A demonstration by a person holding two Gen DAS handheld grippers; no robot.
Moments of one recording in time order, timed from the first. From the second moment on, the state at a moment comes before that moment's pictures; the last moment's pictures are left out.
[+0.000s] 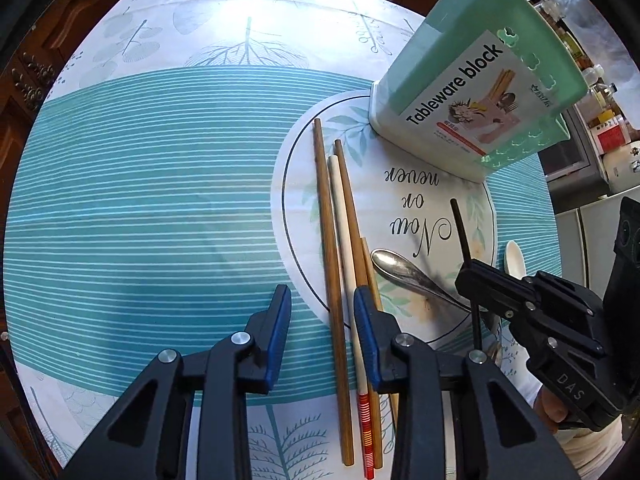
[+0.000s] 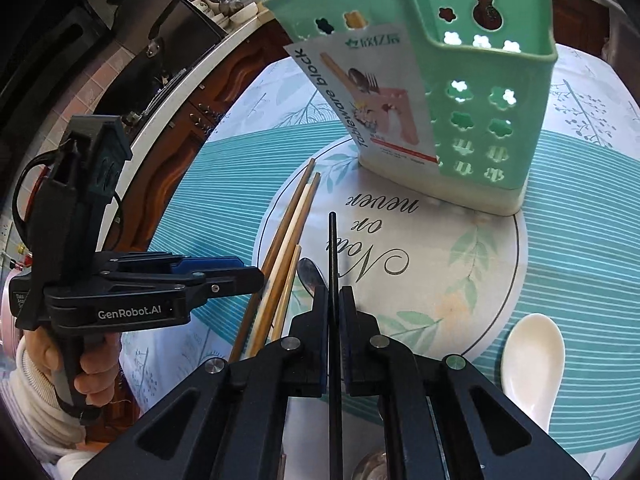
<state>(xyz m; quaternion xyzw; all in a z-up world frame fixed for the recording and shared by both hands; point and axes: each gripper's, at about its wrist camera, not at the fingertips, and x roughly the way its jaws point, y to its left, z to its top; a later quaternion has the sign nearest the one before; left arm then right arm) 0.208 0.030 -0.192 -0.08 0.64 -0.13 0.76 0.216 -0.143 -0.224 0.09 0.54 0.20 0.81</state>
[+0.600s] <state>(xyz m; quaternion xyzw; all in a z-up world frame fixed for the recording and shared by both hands) 0.231 0.008 -0.193 -0.03 0.69 -0.09 0.72 0.200 -0.172 -0.197 0.12 0.53 0.20 0.81</state>
